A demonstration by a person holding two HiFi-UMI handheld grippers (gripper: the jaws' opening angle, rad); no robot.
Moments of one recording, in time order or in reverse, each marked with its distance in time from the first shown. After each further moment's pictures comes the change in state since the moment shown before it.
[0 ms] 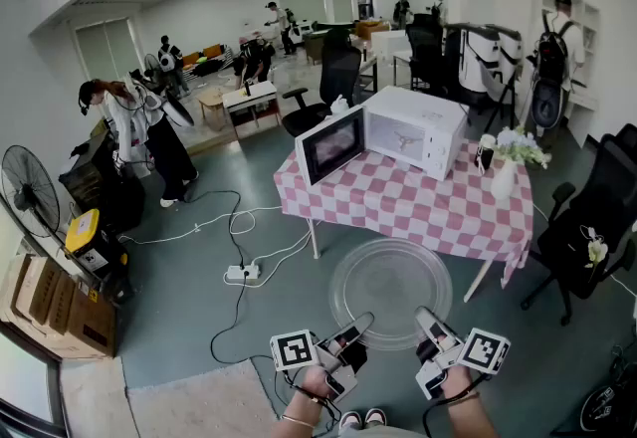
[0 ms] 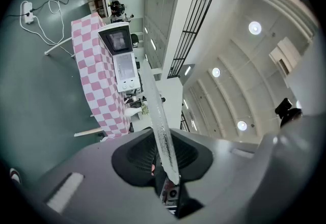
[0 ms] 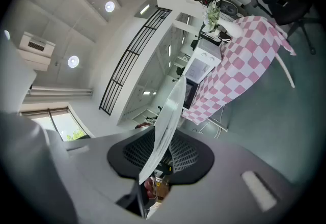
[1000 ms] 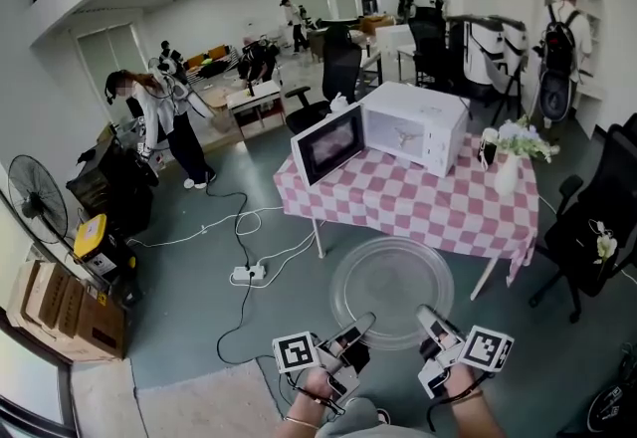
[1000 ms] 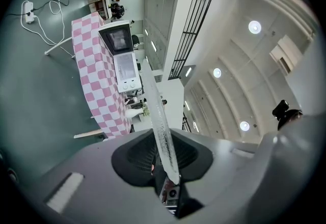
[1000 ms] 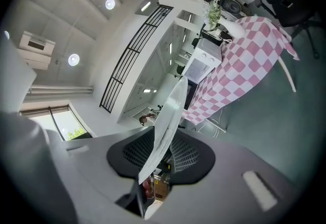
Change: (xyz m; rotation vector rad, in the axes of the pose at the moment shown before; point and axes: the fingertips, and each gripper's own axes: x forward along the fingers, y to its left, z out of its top) left arm 0.033 0.009 -0.009 0.013 -0.022 0.010; right arm 0.012 0.008 0.030 -0.004 0.025 0.060
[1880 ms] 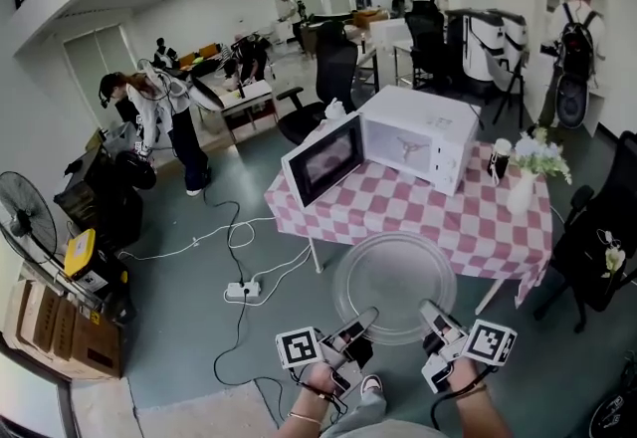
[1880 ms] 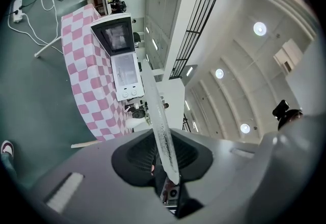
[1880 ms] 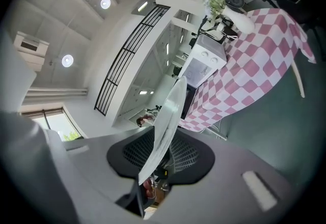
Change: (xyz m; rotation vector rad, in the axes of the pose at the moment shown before) left arm 0.087 0.044 0.117 -0.009 0.022 -0.006; right arm 0.126 -0.015 0.088 -0.036 -0.017 0.066
